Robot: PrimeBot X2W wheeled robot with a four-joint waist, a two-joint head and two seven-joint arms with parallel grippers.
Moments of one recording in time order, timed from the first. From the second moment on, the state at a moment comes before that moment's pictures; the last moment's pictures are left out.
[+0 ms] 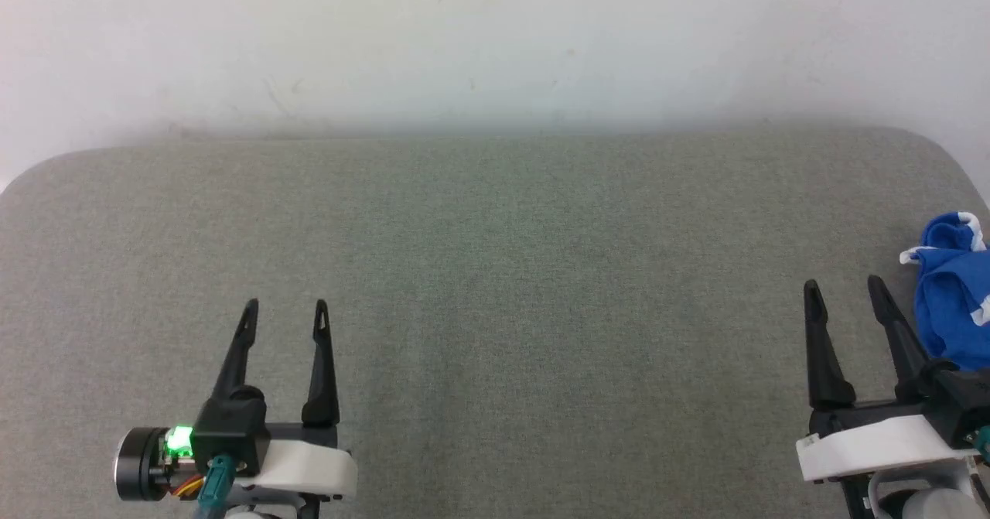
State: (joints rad) left arm 0.02 0.12 -0.09 -0.01 -0.04 0.12 -0.26; right arm 0.02 -0.06 -0.09 0.03 0.10 0.13 -0.26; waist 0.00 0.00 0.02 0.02
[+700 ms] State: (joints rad) left arm 0.02 0.12 -0.09 -0.01 -0.04 0.11 -0.22; right arm 0.02 -0.06 -0.08 0.03 0.10 0.13 -0.23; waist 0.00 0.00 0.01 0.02
